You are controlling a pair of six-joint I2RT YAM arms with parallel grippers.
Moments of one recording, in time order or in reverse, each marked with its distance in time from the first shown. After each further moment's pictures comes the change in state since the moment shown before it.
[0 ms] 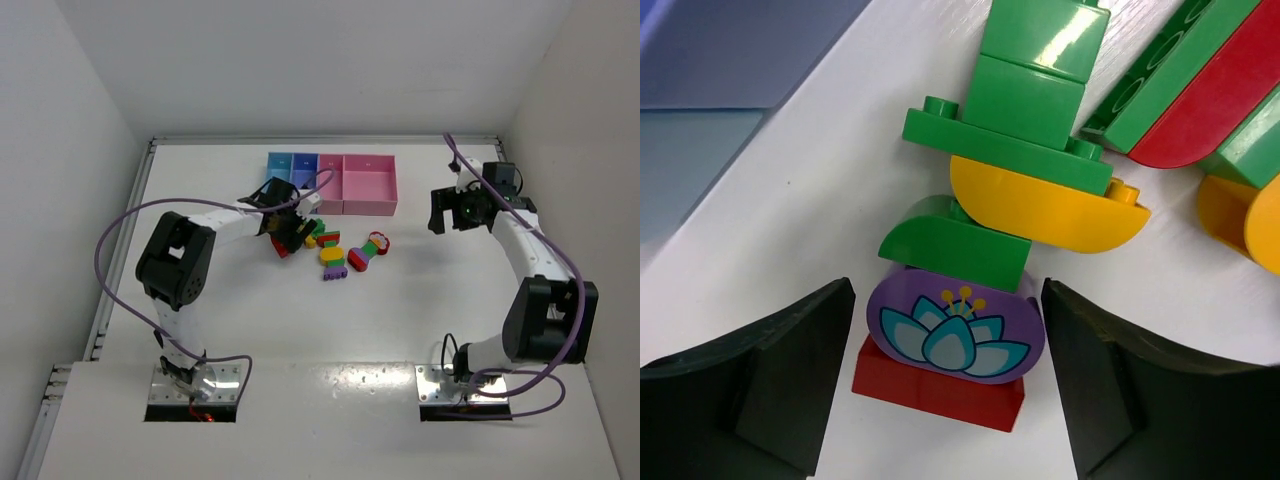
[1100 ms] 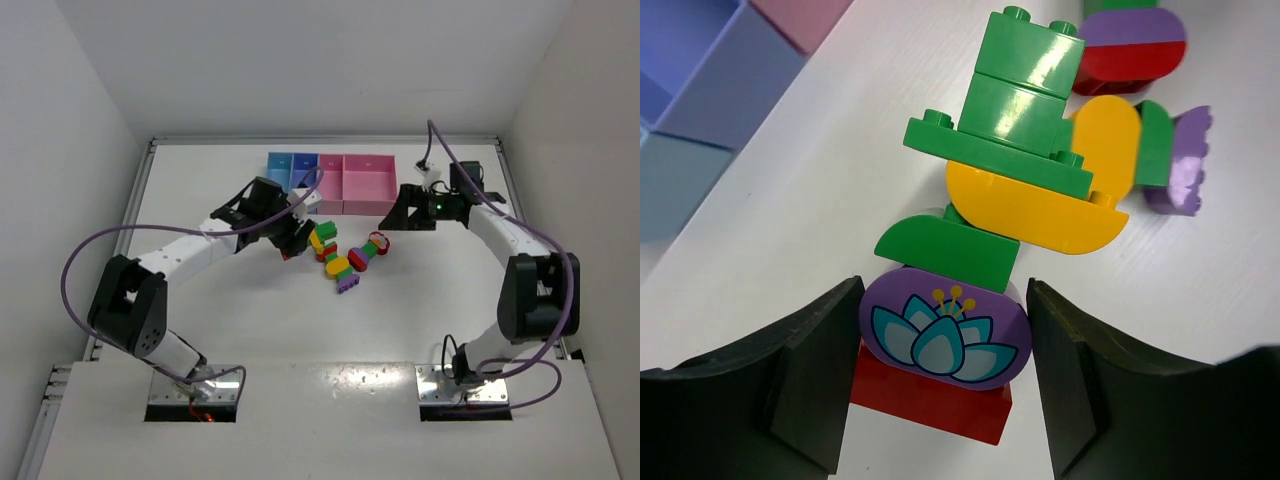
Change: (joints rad) left arm -0.032 -0.366 -0.147 -0.033 0.193 -0.002; right arm 0.125 0.101 0.005 0.057 -0.473 0.280
